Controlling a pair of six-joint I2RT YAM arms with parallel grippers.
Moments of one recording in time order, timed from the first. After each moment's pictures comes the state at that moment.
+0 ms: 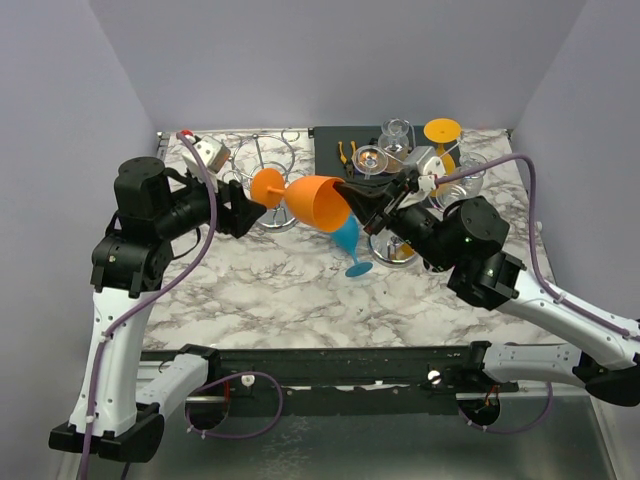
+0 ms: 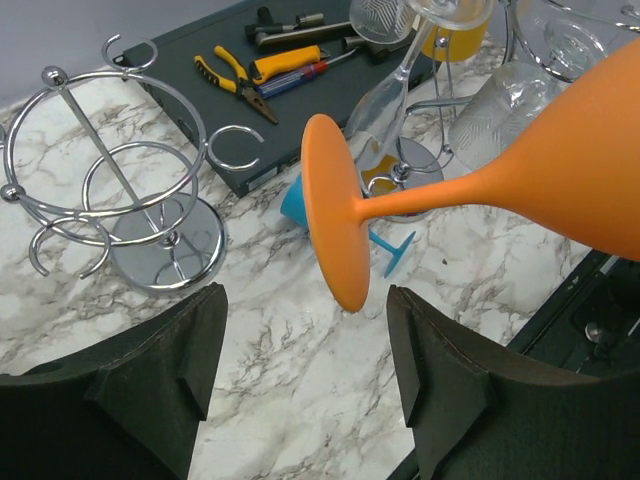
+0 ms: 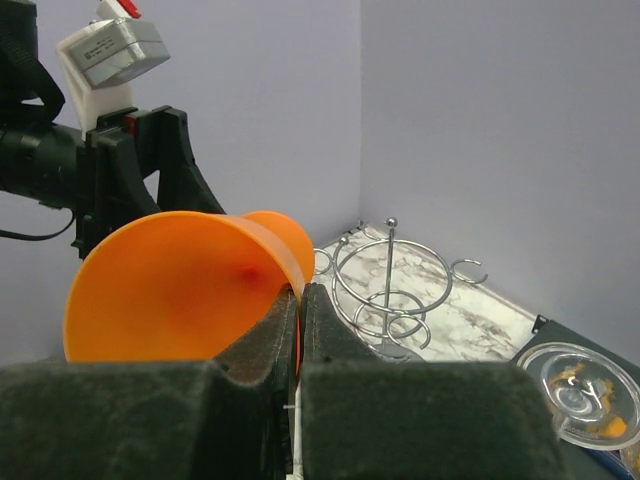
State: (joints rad) left arm -0.17 0.95 1.42 -0.78 0.57 0.03; right arm 1.07 1.07 1.20 0.16 0.16 -0.05
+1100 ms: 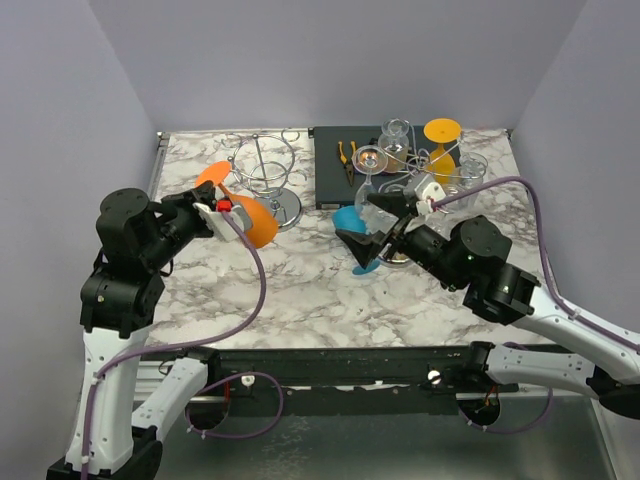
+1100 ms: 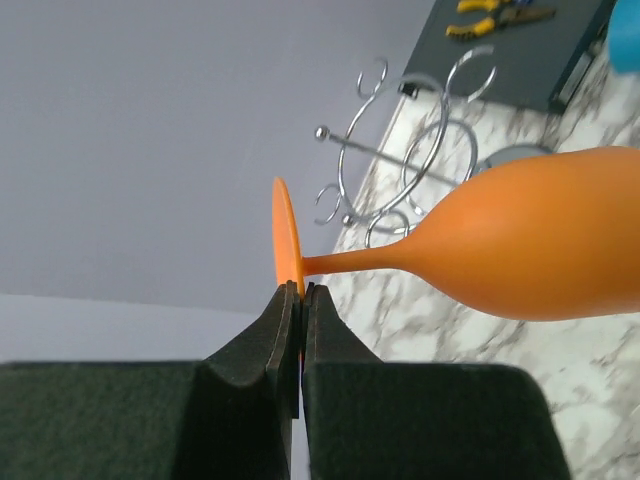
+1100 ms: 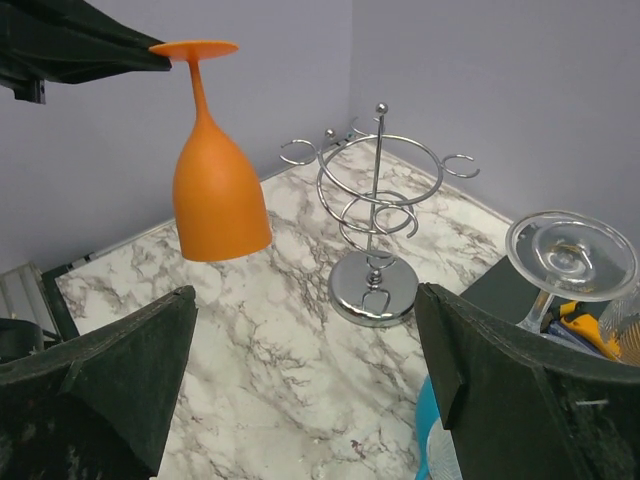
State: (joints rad) left arm -0.17 0.82 1.35 -0.71 0.39 0.97; right arm 1.06 0.92 1.04 0.01 0.17 -0.05
